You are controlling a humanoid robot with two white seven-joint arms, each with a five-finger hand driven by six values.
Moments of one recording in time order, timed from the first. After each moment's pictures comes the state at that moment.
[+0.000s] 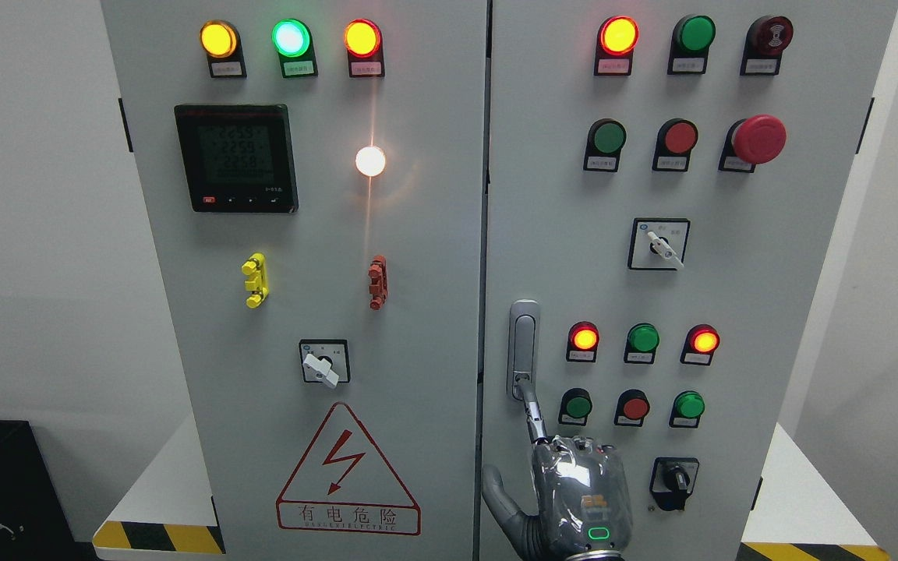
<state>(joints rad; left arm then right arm) 0.00 -0.10 -0.10 -0.07 0.07 -0.06 0.01 -0.26 0.13 0.30 -1.74 1.49 0.22 -0.06</state>
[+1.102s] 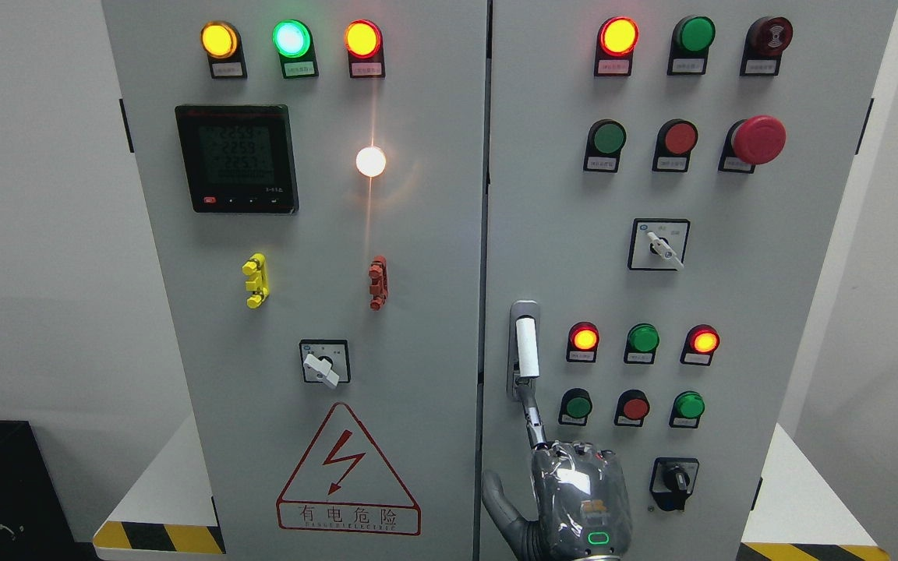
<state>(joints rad) 0.00 -0.10 -0.10 -0.07 0.07 -0.06 0.01 -0.25 0.13 0.30 -1.73 1.49 0.22 -0.07</state>
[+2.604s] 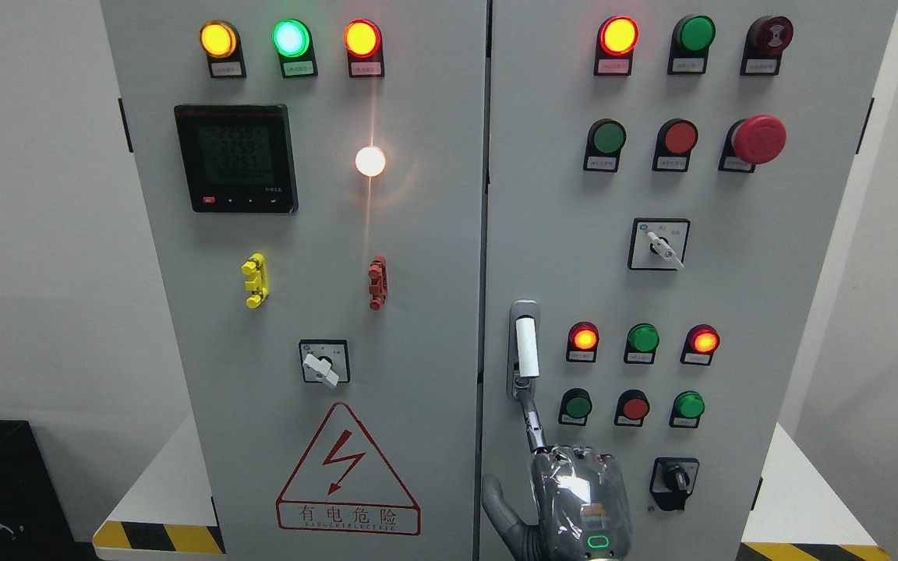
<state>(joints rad) 0.00 -0.10 -0.10 -0.07 0.07 -0.06 0.01 -0.24 0.13 0.30 -1.74 1.49 0.22 -0.06</state>
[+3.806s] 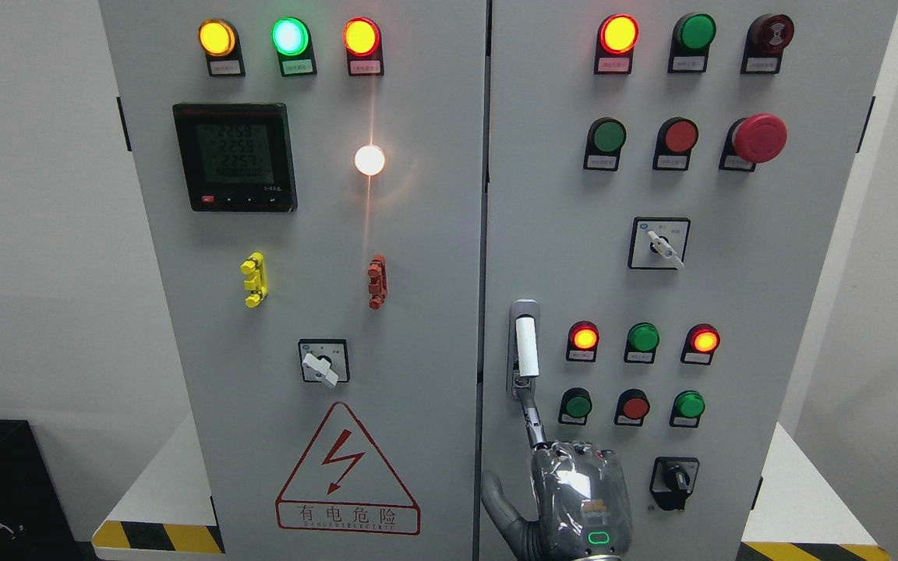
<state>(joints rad) 0.00 -0.10 -0.10 -0.07 0.07 -0.06 0.01 -0.25 0.13 0.30 -1.75 1.49 0.22 -0.05</state>
